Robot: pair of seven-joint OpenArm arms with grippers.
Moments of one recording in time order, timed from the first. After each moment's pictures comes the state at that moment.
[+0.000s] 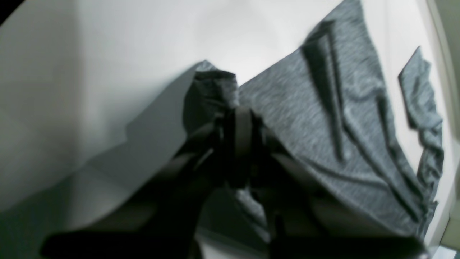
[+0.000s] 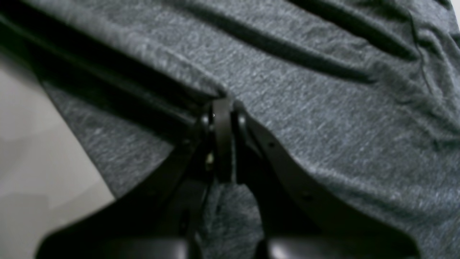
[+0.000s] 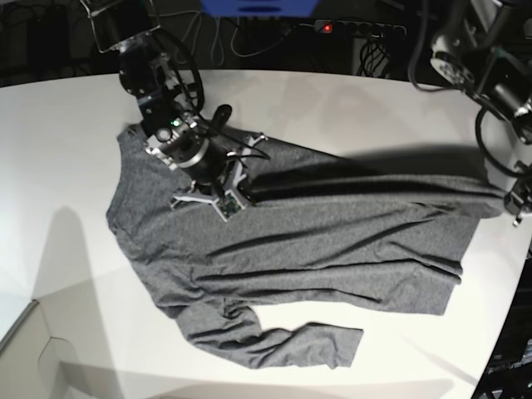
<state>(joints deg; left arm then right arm) -19.7 -18.5 -56.8 66.7 -23.1 -14.3 63.5 -2.9 6.8 -18.1 90.8 -1.1 17.8 -27.1</state>
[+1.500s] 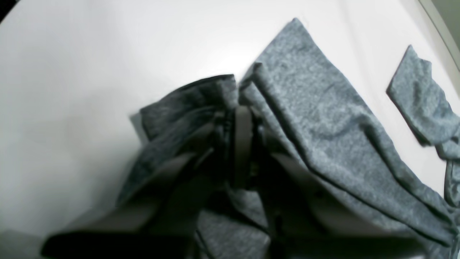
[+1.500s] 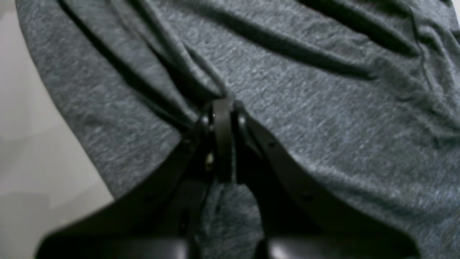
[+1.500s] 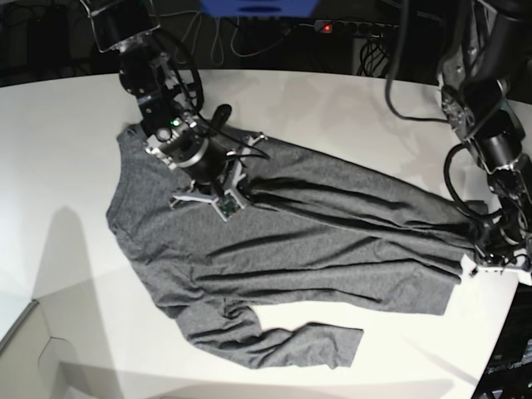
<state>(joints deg) -30.7 -18.7 -37.9 47.9 -16.2 -13.6 40.1 -3.1 6.8 -18.1 90.8 -1.1 17.8 -27.3</state>
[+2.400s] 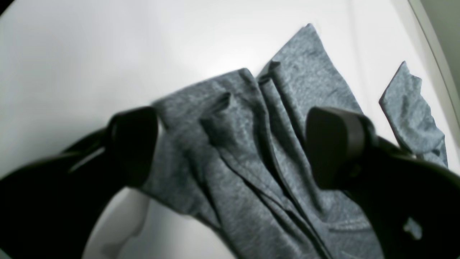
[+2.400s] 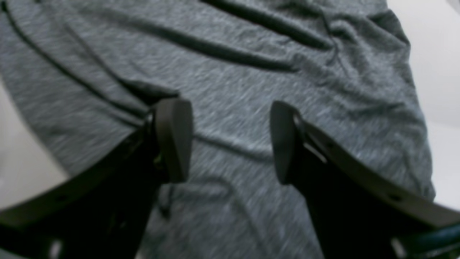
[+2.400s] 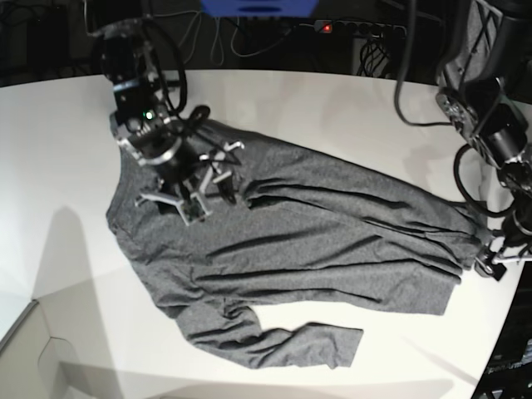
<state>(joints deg) -29.3 -18.5 -46.1 53.3 -16.5 -13.9 47.6 -8.7 6.5 -9.2 101.1 -1.1 17.8 -30.4</state>
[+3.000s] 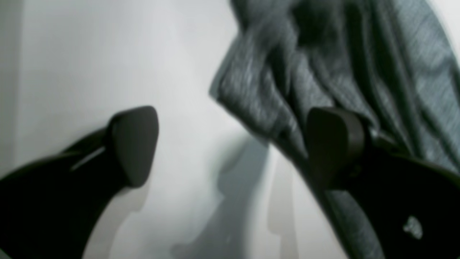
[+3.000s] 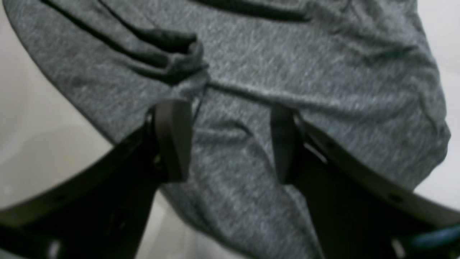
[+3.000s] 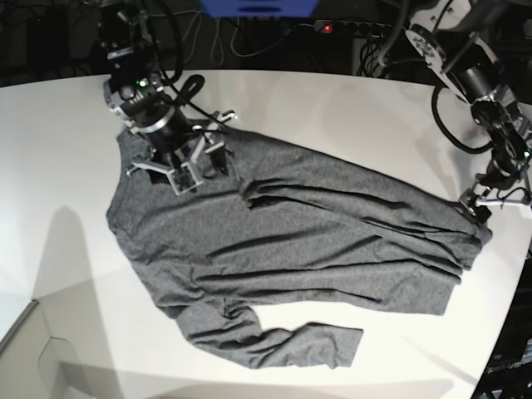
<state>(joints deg) -13.4 -13.4 -45.9 61.0 -17.1 -14.7 38.2 -17.0 6.0 -7.0 105.7 -1.3 17.8 -30.4</state>
